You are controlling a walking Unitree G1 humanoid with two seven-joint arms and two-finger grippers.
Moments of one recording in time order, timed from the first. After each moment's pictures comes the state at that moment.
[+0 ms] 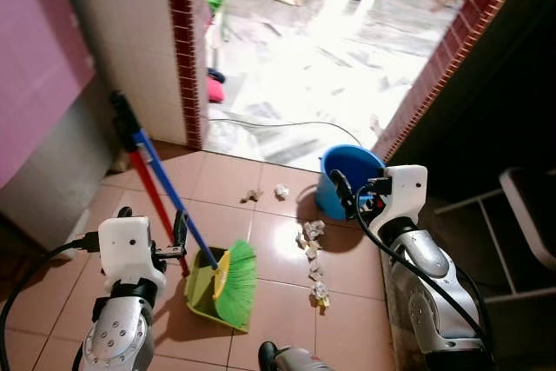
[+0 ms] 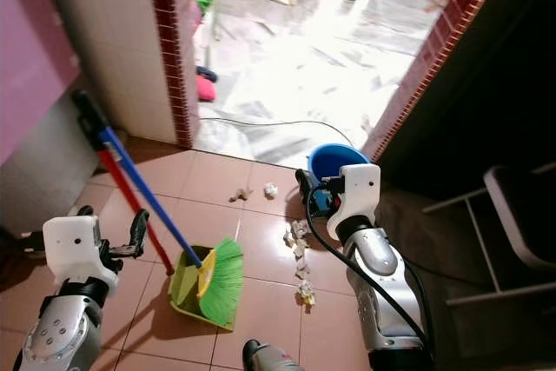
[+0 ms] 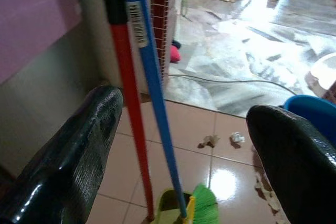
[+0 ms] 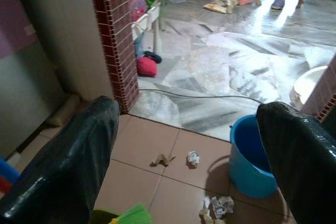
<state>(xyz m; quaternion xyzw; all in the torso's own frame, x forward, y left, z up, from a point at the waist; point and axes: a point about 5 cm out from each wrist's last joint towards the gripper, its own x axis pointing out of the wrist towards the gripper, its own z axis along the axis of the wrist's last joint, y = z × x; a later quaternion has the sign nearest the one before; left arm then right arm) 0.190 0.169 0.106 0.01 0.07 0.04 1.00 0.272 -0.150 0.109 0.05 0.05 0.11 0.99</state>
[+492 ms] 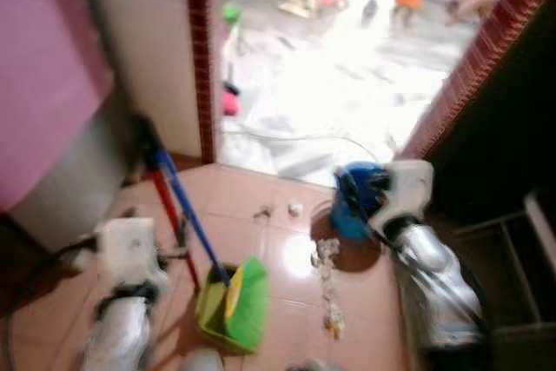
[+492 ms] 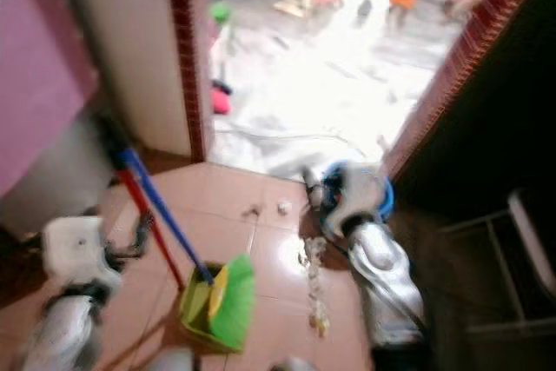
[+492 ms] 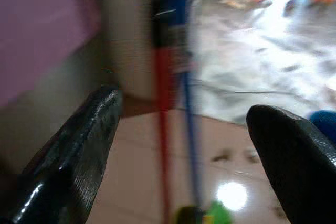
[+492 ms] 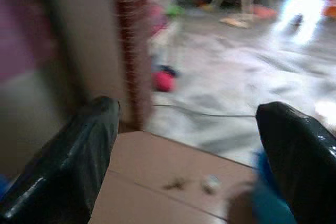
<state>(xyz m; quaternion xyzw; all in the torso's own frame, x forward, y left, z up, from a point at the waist) 0.187 0.177 0.104 0.02 0.08 0.05 1.00 0.275 -0.135 0.110 0.06 0.04 0.13 0.99</state>
